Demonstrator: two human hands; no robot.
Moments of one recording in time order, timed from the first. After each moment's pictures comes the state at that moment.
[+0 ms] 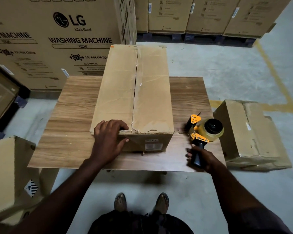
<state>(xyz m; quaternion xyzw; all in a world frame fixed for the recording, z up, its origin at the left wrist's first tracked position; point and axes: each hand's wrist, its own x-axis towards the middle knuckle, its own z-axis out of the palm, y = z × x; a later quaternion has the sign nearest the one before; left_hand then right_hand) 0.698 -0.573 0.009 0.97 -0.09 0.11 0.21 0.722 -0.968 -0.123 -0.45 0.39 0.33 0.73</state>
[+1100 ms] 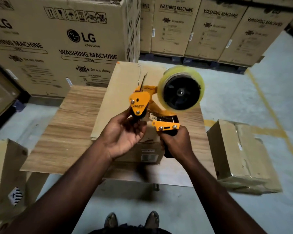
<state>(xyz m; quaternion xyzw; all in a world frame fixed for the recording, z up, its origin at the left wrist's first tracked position) 0.713 -0.635 0.133 0.28 0.17 -0.20 0.92 0.720 -0.823 0.094 -0.78 0.01 0.03 0.63</state>
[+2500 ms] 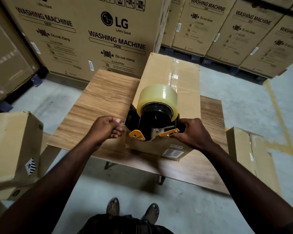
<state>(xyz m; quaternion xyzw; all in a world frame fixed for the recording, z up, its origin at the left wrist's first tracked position) 0.673 -0.471 0.062 0.70 0.23 -0.06 0.67 0.753 -0.774 0.087 -0.93 -0.21 0.05 0.28</state>
